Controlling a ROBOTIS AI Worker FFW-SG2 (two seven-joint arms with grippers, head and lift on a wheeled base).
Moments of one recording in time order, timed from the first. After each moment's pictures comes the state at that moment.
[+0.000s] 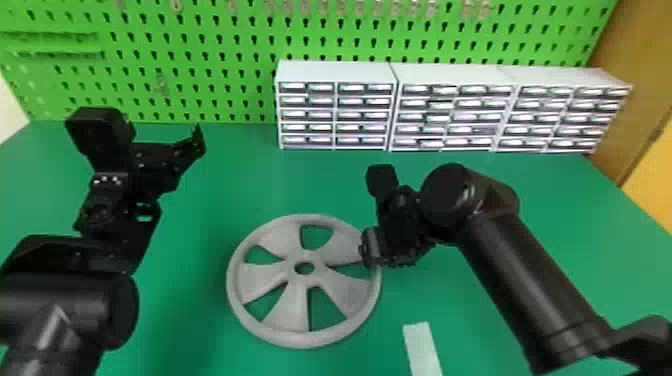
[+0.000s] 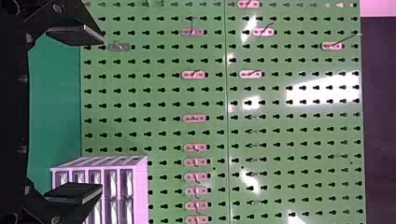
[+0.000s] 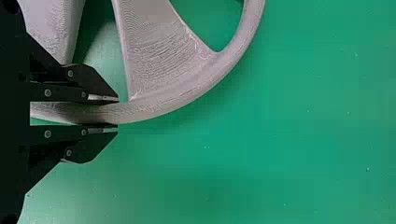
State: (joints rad) left arm -0.14 0.19 -0.02 -1.73 0.15 0.16 0.06; right arm -0.68 -0.04 0.35 -1.13 -0.82 1.31 -0.58
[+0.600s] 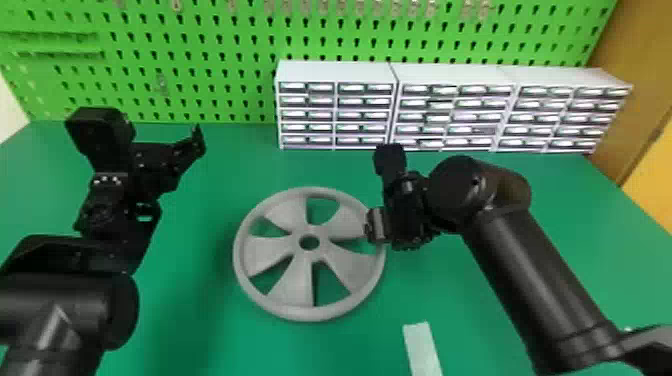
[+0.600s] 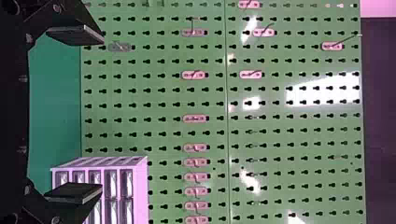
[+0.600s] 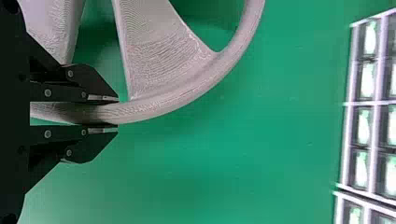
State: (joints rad) left arm -0.14 0.19 -0.02 -1.73 0.15 0.16 0.06; right arm -0.65 -0.04 0.32 -1.26 -0.75 1.26 -0.58
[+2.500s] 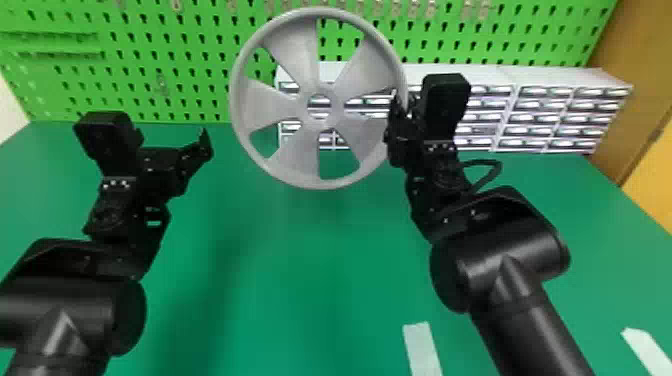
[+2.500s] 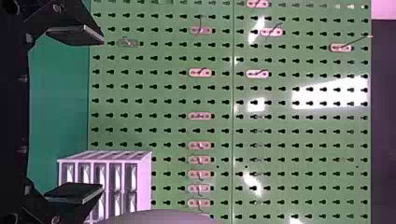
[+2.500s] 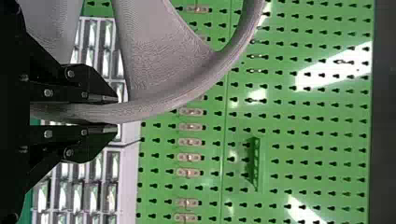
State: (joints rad) left arm -0.13 0.19 -0.04 -1.74 0.19 0.18 0.10; right arm -0.34 -0.06 0.33 -1.67 -0.10 0.28 -0.31
